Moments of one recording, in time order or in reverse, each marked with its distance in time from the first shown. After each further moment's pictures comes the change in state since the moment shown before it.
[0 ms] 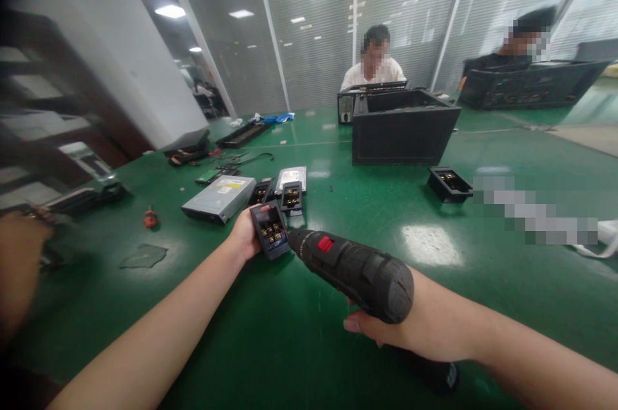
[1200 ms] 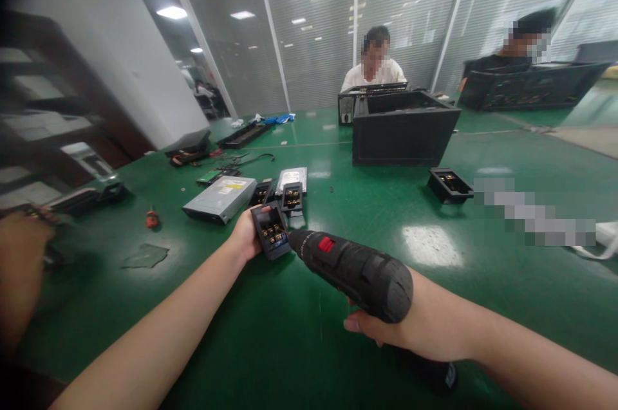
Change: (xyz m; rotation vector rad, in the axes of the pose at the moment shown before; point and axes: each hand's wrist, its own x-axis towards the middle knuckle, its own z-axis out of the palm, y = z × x) left_hand 0.002 -0.001 -0.002 0.000 0.017 -0.004; right_hand -0.002 -0.001 0.002 0.002 0.006 0.021
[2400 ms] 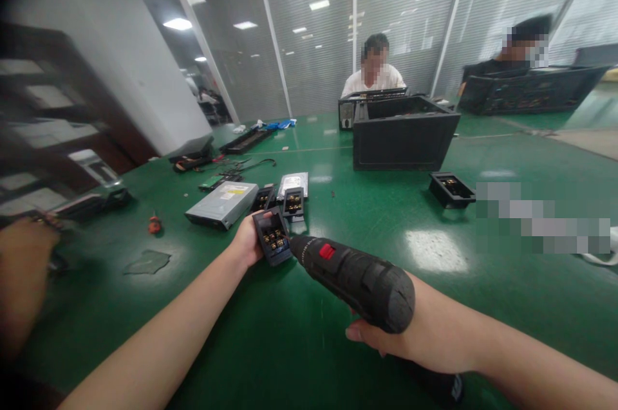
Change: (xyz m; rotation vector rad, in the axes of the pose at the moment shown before) left_hand -0.007 0.003 0.005 -0.004 0.029 0.002; right_hand -0.003 -0.012 0.001 -0.044 0.045 0.011
